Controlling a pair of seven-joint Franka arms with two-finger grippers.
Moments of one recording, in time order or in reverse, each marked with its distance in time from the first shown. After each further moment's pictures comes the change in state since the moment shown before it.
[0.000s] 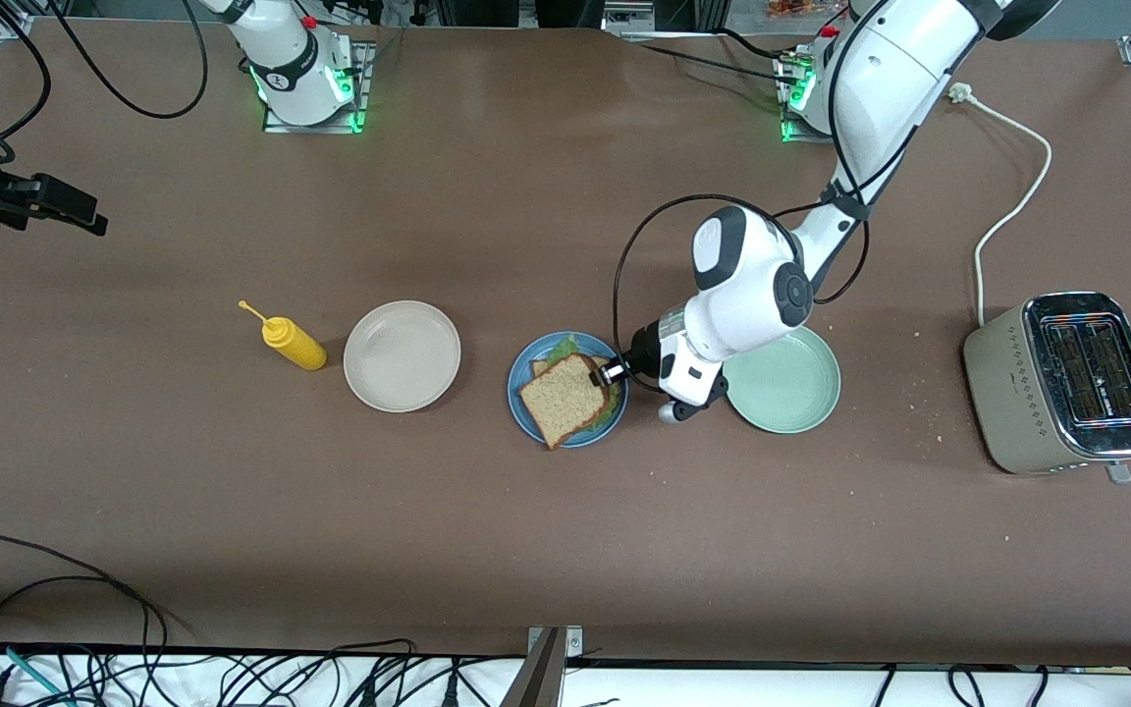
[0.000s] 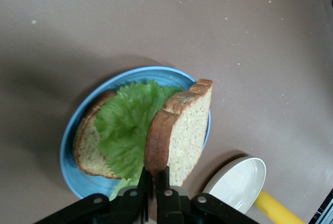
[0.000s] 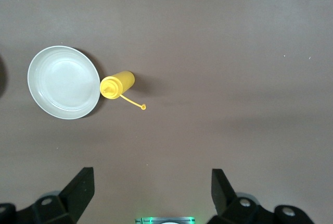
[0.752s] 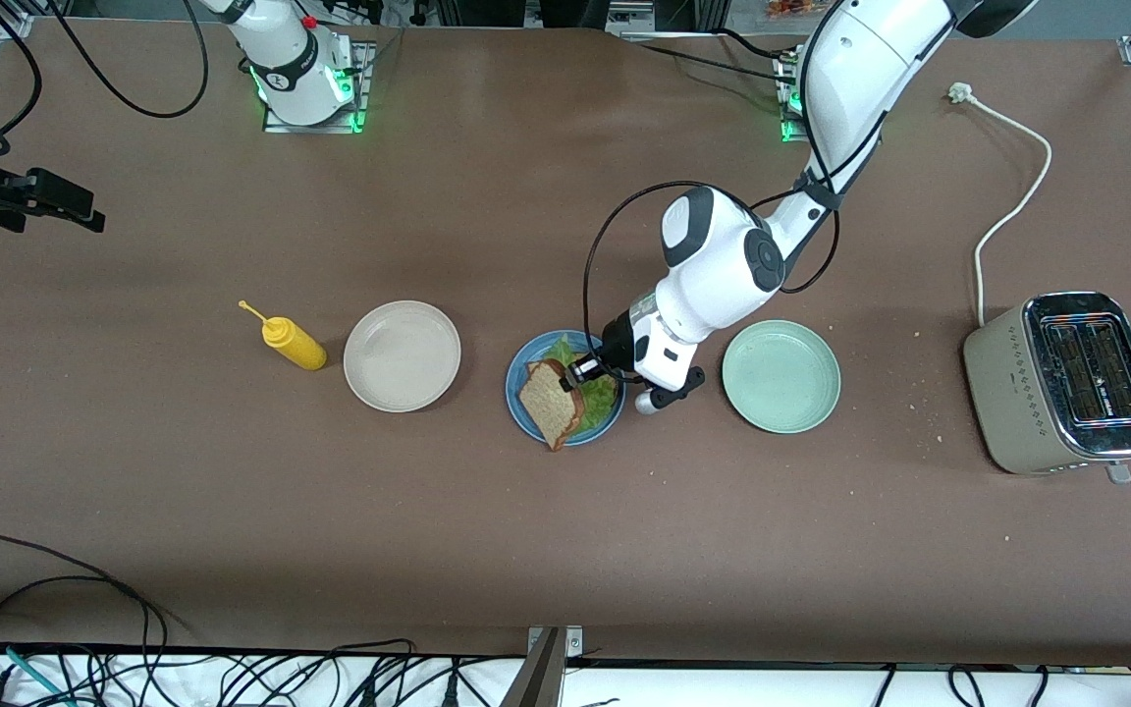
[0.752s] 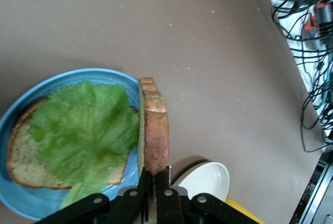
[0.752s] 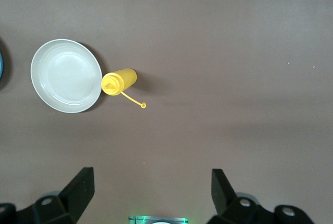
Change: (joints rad) left arm -0.078 0.002 -0.002 0.031 0.000 0.169 -0.045; right arm 0.000 0.000 -0.018 -0.001 0.015 -0.001 -0.081
